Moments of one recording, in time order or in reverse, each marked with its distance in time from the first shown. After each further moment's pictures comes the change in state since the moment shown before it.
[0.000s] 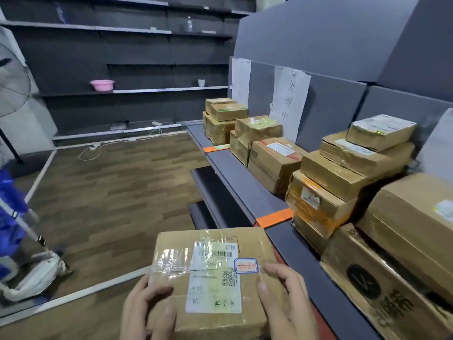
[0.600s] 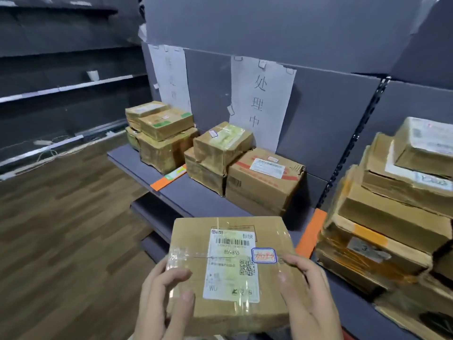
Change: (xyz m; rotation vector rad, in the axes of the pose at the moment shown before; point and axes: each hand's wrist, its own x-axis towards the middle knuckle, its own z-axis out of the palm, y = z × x) left_hand 0.326 -0.097 0.080 -0.192 -0.522 -0.031; right_hand 0.214 0.007 0.155 -0.191 0.476 0.187
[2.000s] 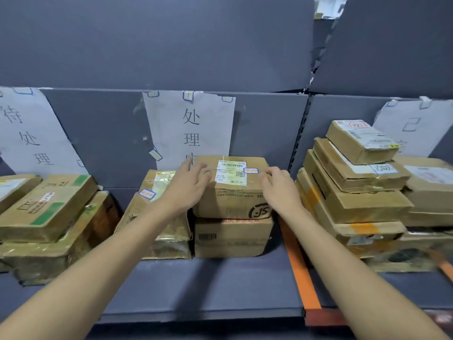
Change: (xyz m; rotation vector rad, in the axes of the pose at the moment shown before) left_hand 0.415 0.004 0.171 0.421 -0.956 0.504; right_hand 0.290 -0.033 0.069 -0.686 0.425 0.276
